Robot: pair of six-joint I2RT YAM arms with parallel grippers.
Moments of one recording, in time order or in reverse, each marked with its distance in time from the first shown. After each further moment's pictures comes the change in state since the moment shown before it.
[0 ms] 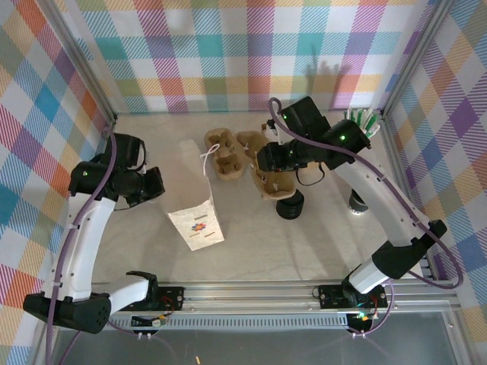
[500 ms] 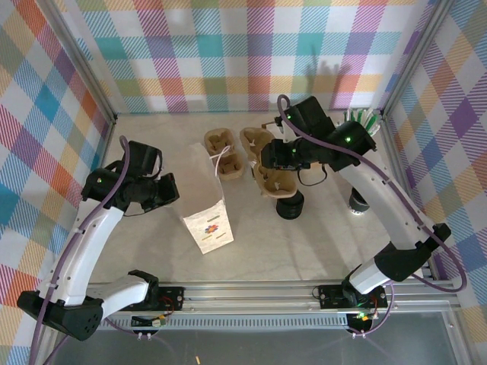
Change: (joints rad) left arm -0.141 -0.033 -0.087 0.095 0.003 -0.109; right arm 0.000 -0.015 0.024 -0.004 0.052 0.101
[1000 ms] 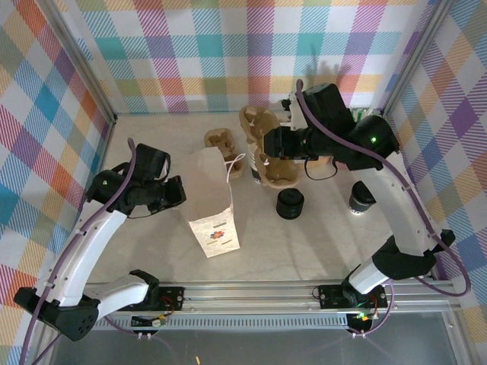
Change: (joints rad) left arm -0.100 -0.003 -0.006 0.015 -0.018 -0.046; right arm 0.038 0.028 0.264 -0.078 0.038 -0.017
